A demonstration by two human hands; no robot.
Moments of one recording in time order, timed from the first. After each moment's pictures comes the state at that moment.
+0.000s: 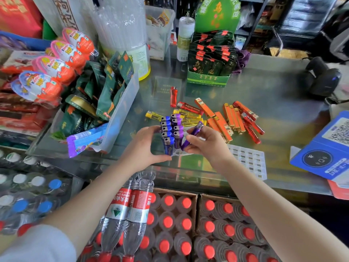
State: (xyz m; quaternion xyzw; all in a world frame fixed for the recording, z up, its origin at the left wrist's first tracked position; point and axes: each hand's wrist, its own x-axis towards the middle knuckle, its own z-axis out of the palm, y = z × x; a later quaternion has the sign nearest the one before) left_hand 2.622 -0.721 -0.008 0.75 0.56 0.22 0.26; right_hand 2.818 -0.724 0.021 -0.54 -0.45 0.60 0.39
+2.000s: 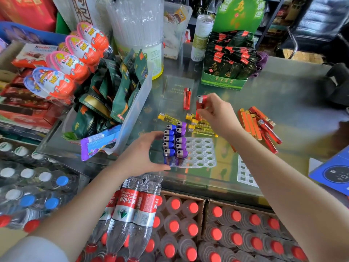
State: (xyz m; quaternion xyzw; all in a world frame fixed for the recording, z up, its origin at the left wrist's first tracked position) left_hand 2.588 -0.726 -0.001 0.73 0.56 0.20 0.33; right_hand 2.809 -0.640 0.037 -0.58 -0.73 0.24 0.26
